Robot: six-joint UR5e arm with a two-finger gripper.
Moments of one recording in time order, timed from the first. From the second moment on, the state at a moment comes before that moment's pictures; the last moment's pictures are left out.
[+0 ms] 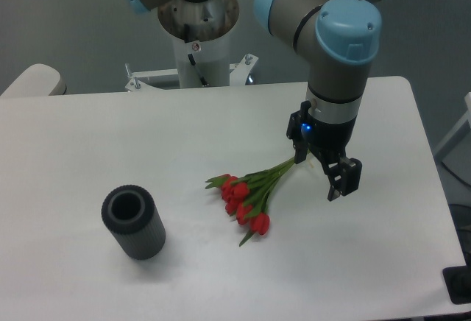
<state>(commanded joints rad) 2.58 -1.90 -1.38 -1.21 1.44 1.60</state>
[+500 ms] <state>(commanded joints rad) 2.57 -1.87 -1.53 -1.19 1.46 1.51</state>
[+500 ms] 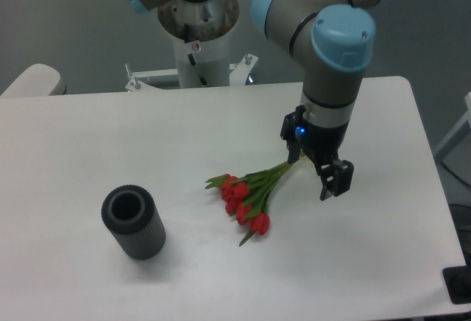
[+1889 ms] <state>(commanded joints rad) 2.56 -1.95 -1.90 -0.83 1.63 1.20</state>
